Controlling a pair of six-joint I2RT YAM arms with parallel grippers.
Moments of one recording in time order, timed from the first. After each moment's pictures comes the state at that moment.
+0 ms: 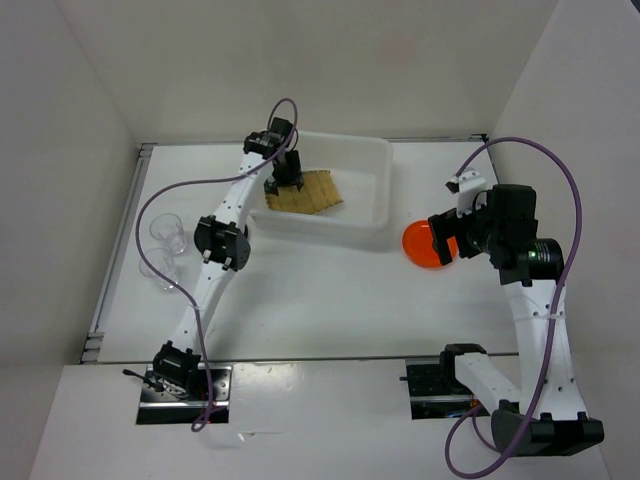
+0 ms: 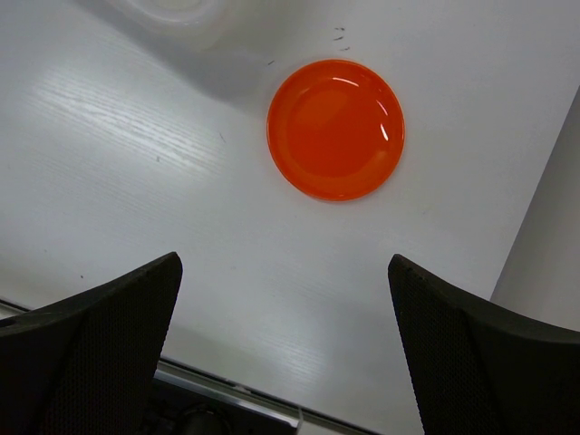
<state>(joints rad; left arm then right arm) -0.33 2.85 3.05 -1.30 -0.05 -0.50 -0.01 0.93 1.22 -1.01 -0.22 -0.37</state>
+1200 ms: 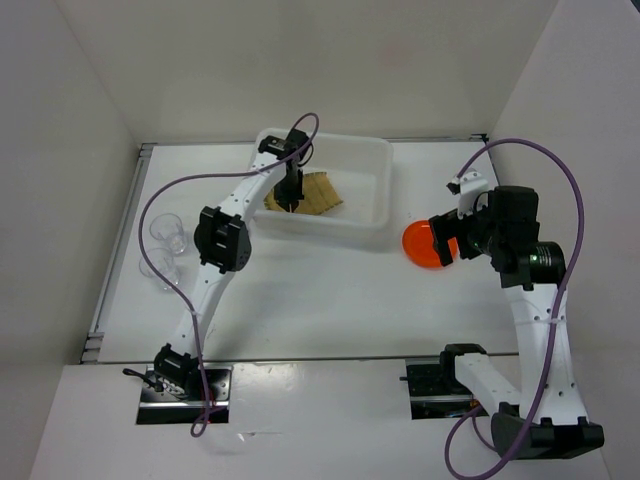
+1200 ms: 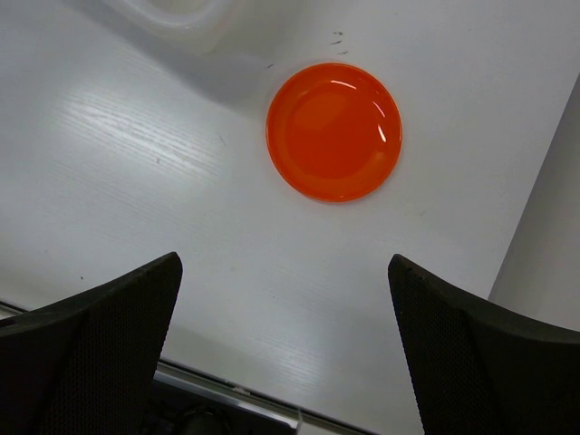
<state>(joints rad) -0.40 2.64 2.66 -1.33 -0.06 -0.42 -0.01 0.91 1.22 -1.01 -0.22 -0.37</state>
